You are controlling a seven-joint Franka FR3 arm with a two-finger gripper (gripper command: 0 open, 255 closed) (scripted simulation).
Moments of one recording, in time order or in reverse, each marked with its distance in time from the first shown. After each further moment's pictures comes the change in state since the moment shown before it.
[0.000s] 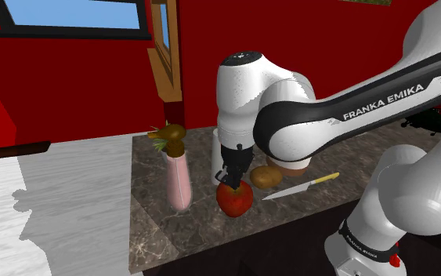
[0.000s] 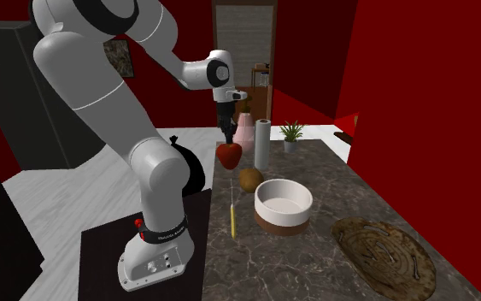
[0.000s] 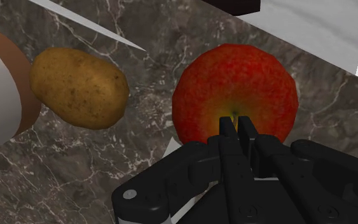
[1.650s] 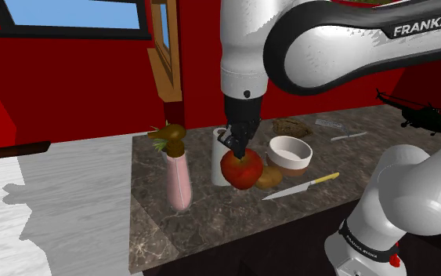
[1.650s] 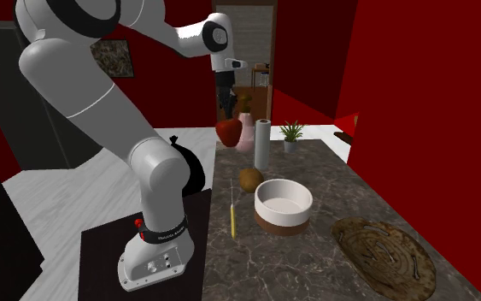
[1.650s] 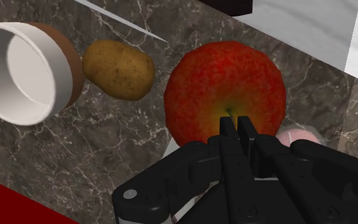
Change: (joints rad) arm 0.003 -0.092 -0.057 0.217 0.000 -0.304 -0.044
